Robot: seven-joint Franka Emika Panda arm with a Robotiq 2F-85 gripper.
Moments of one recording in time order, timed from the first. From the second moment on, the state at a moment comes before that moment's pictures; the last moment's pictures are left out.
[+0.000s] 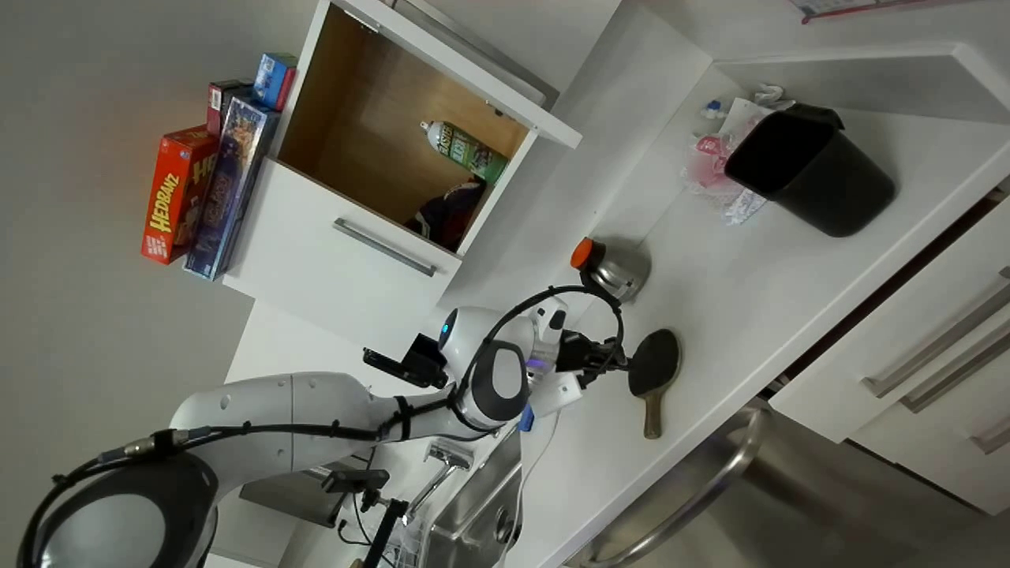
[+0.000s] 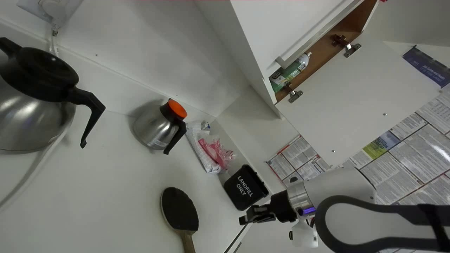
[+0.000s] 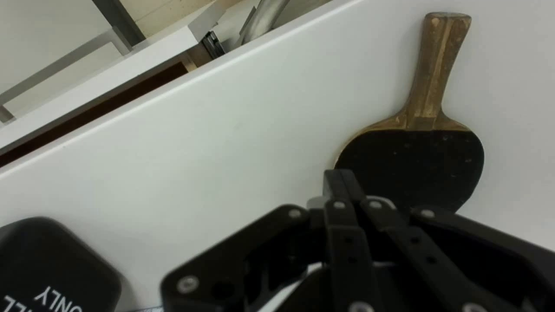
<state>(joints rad) -0.16 0.07 0.08 -2.54 -0.08 2.89 -0.03</state>
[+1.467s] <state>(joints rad) -0.16 -0.01 -0.04 -2.48 0.45 2.78 -0.46</state>
